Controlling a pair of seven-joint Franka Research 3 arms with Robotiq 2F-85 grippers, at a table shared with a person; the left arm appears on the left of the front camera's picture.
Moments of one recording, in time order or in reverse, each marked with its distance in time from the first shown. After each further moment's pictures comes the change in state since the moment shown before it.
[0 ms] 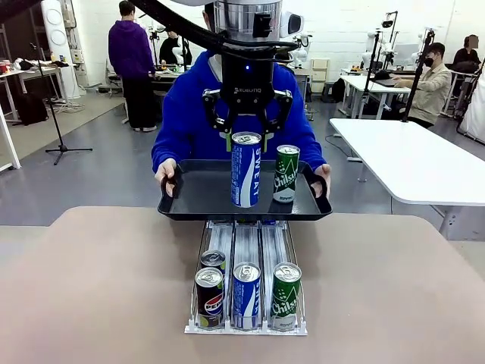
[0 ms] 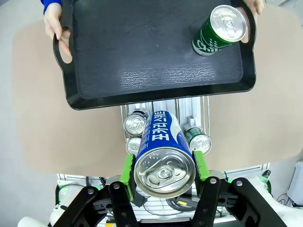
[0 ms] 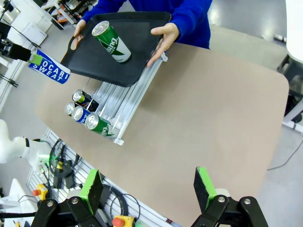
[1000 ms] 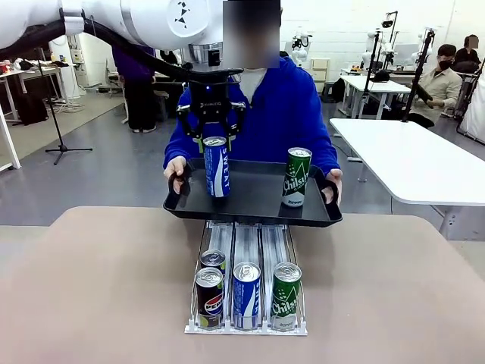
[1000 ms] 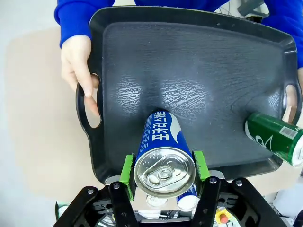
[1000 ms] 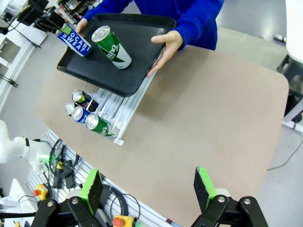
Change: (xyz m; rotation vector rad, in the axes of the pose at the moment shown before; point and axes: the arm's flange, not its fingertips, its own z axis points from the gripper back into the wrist) left arm 0.122 0.081 -0.083 -0.046 0.043 0.088; right arm 0.000 0.000 0.000 0.000 0.000 -0.001
